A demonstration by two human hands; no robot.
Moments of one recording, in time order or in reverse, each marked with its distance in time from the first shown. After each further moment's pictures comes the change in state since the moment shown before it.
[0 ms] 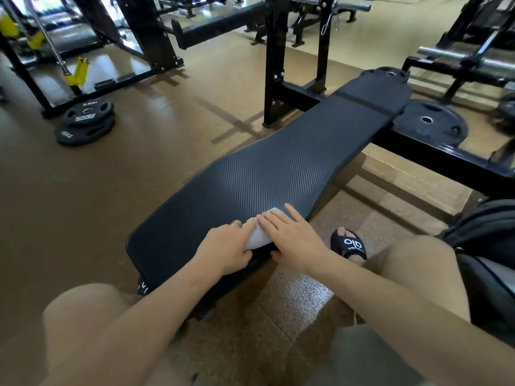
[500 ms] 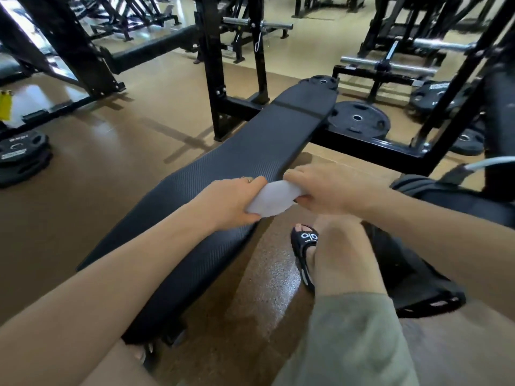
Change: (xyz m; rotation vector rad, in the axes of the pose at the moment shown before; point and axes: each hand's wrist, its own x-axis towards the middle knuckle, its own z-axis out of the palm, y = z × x) left_hand 0.048 0.097 -0.123 0.140 0.103 0.390; right_hand -0.081 0.101 -0.154 -0.083 -0.028 0.185
